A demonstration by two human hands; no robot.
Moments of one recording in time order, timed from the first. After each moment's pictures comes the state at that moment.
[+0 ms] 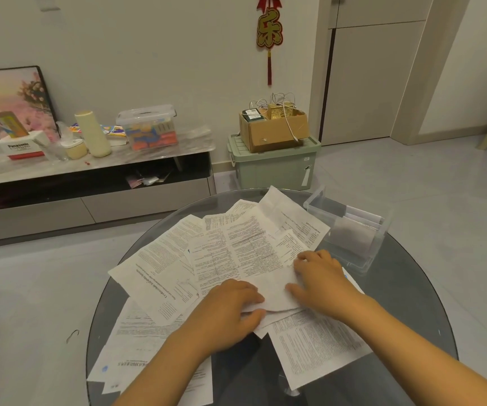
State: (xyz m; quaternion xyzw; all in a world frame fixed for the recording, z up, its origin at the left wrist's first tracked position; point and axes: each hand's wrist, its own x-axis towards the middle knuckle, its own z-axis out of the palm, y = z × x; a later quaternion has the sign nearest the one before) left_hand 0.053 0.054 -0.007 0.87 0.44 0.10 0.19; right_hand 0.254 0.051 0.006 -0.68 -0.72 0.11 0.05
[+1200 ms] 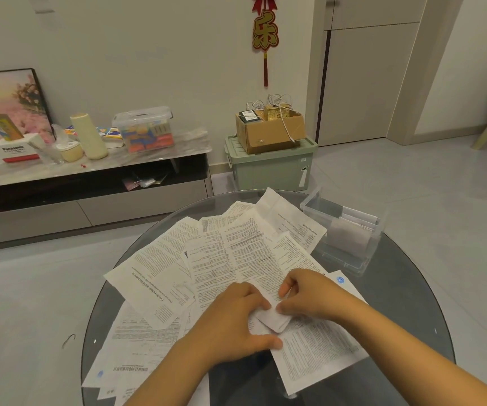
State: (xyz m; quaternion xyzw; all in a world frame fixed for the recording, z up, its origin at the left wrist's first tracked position) left_hand 0.064 0.047 -0.009 0.87 0.44 0.07 0.21; right_hand 0.245 0.042 0.019 -0.67 -0.64 0.36 0.11
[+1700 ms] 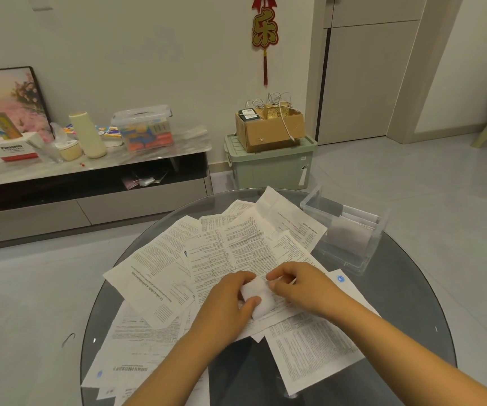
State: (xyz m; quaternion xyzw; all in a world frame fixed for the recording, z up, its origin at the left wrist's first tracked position) left_hand 0.068 0.056 -0.015 0.78 0.53 0.21 0.27; right_hand 0.238 0.046 0.010 -0.66 -0.63 0.36 0.22
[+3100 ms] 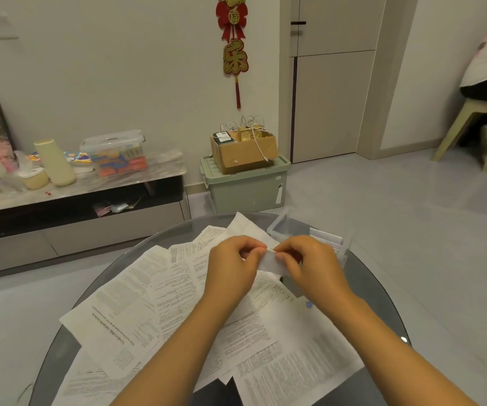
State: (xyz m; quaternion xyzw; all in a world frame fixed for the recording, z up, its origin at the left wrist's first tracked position) left_hand 0.151 0.098 0.057 0.72 0.48 0.40 0.29; right_hand 0.292 0.059 0.050 -0.66 -0.64 0.09 0.39
